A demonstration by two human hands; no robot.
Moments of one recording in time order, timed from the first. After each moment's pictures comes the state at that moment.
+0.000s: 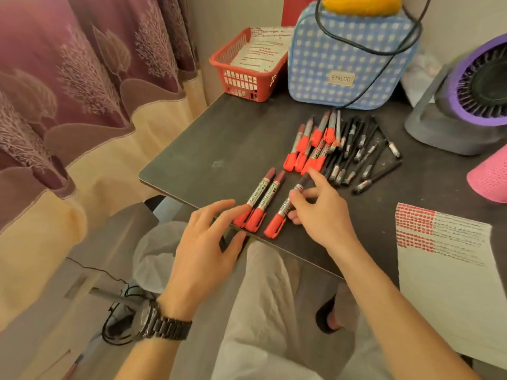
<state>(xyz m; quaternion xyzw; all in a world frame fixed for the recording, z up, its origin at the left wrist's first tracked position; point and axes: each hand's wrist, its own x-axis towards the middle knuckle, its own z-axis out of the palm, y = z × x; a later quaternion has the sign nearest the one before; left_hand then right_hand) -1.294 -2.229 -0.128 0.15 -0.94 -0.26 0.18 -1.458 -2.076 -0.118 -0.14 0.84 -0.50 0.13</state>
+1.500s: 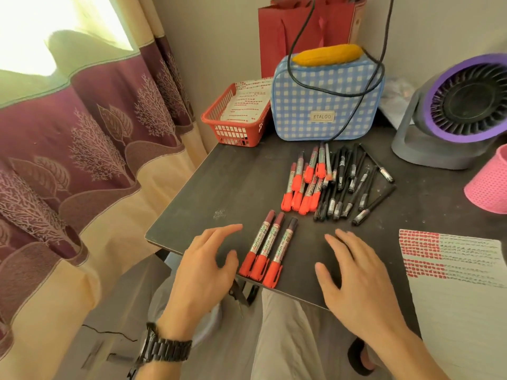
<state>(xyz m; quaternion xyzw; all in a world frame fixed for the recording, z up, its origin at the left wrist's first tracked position) -1.334 -2.270 -0.105 0.15 -0.93 -0.30 0.15 -1.425 -2.017 -0.123 -0.21 0.95 -0.24 -0.01</state>
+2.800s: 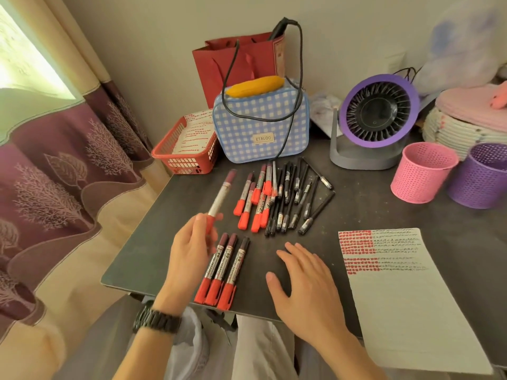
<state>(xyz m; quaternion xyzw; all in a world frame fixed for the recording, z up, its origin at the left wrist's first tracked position) -1.415 -2.220 -0.065 0.19 -0.79 -0.55 0.18 -1.421 -2.015 -0.138 -0.19 0.94 -0.29 -0.02</state>
